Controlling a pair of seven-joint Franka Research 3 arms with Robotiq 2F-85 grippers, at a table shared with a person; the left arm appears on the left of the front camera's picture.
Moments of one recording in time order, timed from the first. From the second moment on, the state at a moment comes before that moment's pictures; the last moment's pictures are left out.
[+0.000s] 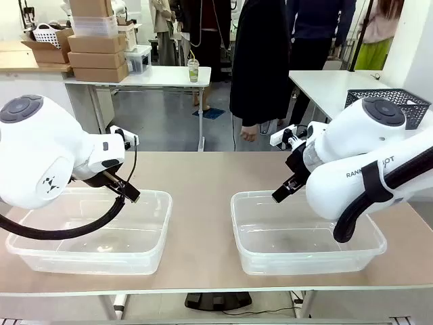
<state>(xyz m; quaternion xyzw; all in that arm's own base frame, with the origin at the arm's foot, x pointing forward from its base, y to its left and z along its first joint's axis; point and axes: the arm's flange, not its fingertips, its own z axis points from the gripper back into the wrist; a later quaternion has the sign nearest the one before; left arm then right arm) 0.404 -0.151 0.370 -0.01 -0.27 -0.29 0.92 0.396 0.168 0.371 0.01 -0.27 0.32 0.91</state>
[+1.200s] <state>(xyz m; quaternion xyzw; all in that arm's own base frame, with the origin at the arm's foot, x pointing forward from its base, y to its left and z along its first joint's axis) 0.404 -0.151 0.370 -0.01 -0.27 -0.29 0.92 0.396 0.168 0.371 0.01 -0.27 0.32 0.91</state>
